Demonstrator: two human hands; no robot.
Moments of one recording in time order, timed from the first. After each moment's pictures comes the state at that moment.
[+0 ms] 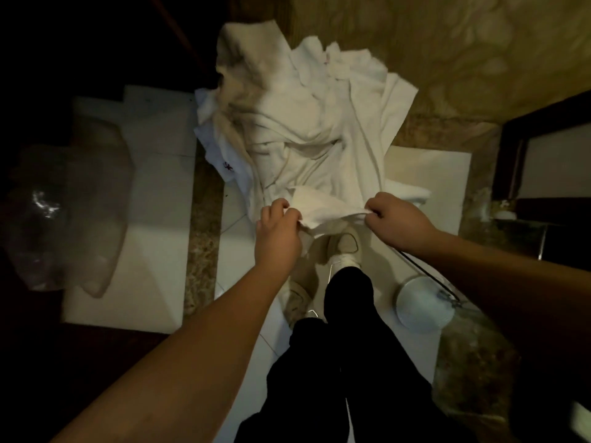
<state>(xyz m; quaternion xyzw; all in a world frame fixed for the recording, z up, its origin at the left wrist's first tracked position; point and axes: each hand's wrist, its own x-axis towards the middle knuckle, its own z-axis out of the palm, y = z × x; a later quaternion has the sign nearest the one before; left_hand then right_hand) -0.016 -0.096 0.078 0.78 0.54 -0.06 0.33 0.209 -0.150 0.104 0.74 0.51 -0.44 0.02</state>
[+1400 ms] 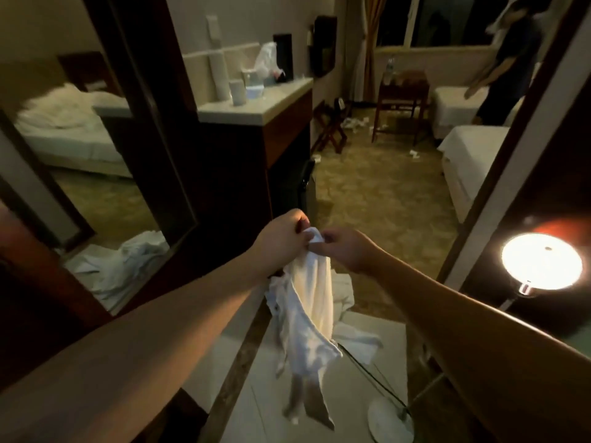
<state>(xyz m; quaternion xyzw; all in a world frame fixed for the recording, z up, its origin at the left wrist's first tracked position) -0.096 -0.439 0.787 0.81 0.48 0.24 0.23 0.069 -0.470 0.753 0.63 0.65 -0.31 -0.29</state>
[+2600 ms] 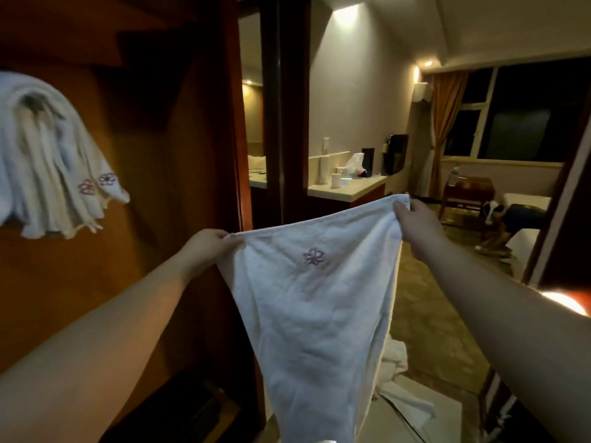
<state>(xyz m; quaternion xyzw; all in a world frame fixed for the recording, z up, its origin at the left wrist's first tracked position) -0.481 -0.764 0.943 0.62 0.64 0.39 0.22 -0.093 -0.760 0.980 0.61 0.50 -0.26 -0.55</state>
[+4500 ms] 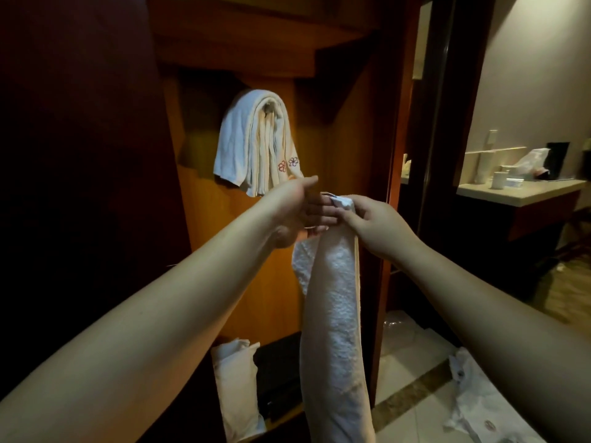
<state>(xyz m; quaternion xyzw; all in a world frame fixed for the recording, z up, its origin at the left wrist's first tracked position) -0.516 -1.045 1.027 0.40 0.57 0.56 0.45 -0.372 -0.943 0.979 0.24 0.87 -0.17 -0.39</state>
